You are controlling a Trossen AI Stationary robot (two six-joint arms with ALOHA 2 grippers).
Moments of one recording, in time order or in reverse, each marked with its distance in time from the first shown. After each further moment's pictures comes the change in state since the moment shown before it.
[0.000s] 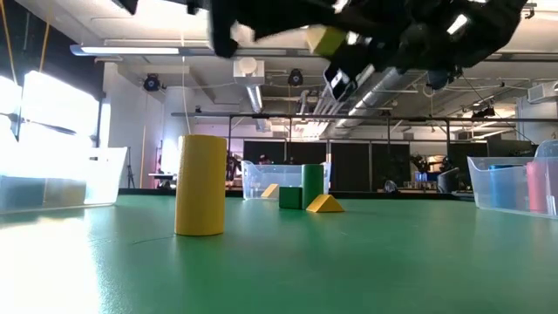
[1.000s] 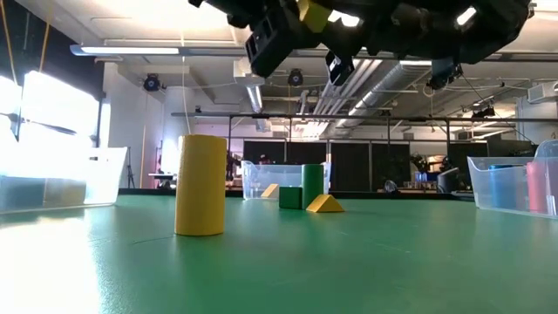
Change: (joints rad) left arm -0.128 0.191 0.142 0.128 -0.848 0.048; right arm 0.074 0.000 0.002 0.139 0.185 0.029
